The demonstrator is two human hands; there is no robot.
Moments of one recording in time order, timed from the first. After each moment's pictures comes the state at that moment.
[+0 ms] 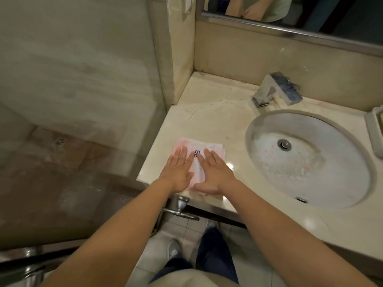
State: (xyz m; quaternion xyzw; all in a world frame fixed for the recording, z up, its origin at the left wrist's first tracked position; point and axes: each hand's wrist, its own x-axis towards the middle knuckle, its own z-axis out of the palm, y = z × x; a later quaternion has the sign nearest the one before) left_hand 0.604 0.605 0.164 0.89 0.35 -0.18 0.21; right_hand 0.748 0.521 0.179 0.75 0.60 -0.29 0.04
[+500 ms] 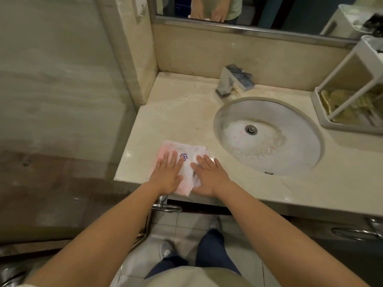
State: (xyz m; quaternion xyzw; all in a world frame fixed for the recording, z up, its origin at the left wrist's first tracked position) left_hand 0.615 0.559 0.168 0.92 0.28 -0.20 0.19; right_hand 0.755 0.443 0.194 0.77 0.58 -0.25 0.11
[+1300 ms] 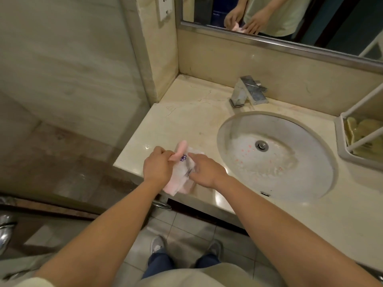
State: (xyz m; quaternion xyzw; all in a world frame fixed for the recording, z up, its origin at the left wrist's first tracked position) left_hand 0.642 0.530 0.195 0.82 0.54 0.06 0.18; right_hand 0.807 0.457 0.219 0.73 0.60 -0.34 -0.03
